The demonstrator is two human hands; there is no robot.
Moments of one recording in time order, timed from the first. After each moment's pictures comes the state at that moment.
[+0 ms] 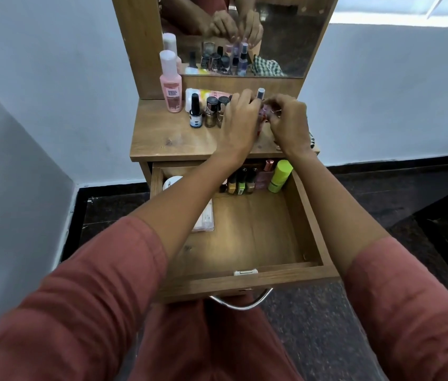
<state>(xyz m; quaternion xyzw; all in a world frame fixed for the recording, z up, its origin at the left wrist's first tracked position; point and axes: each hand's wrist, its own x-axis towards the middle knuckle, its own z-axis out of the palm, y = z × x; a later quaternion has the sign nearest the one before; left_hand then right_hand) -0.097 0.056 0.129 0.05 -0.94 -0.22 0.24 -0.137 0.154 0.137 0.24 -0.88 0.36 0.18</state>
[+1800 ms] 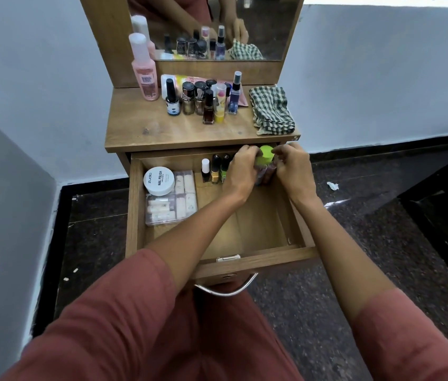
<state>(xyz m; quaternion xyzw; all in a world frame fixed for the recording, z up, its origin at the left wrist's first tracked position) -0.073 0.119 0.048 0.06 -0.89 -0.43 0.14 -0.106 0.225 0.061 0.14 -0.94 0.31 0.09</state>
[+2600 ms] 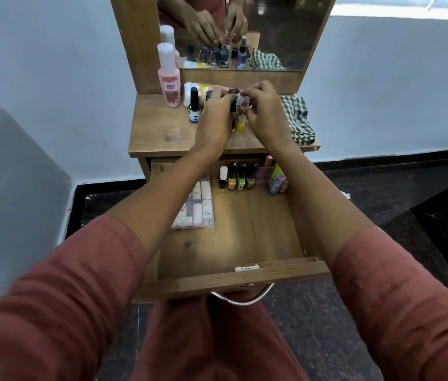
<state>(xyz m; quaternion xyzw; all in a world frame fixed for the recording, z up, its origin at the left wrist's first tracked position) -0.100 0.018 0.110 0.06 -0.91 -0.32 0.26 -0.148 0.117 0.121 0.30 -0.89 0.32 0.16</state>
